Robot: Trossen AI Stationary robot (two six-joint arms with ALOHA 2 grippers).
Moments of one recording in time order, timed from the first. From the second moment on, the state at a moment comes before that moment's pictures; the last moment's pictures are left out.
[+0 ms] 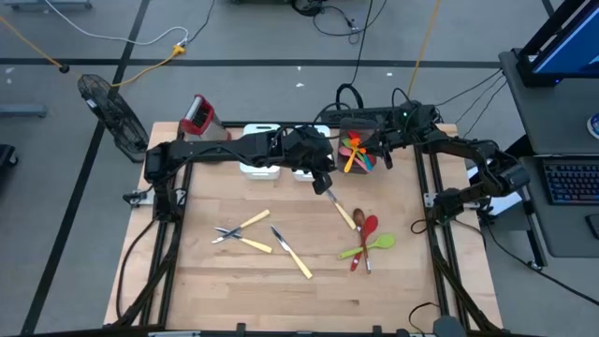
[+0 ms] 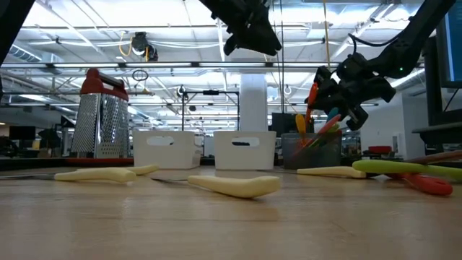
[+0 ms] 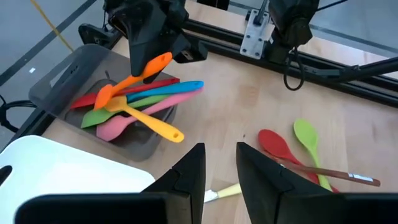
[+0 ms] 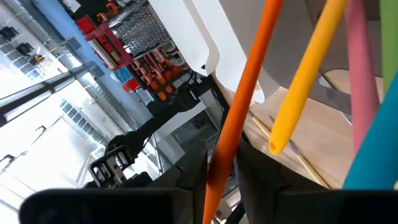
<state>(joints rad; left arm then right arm) 0.15 1.87 1.74 -0.50 -0.03 -0.18 -1.09 1.39 0.59 0.22 -1.19 1.55</state>
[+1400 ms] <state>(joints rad) 0.08 1.87 1.74 -0.52 -0.03 -0.23 -1.12 1.16 0.59 0.08 -1.18 1.44</state>
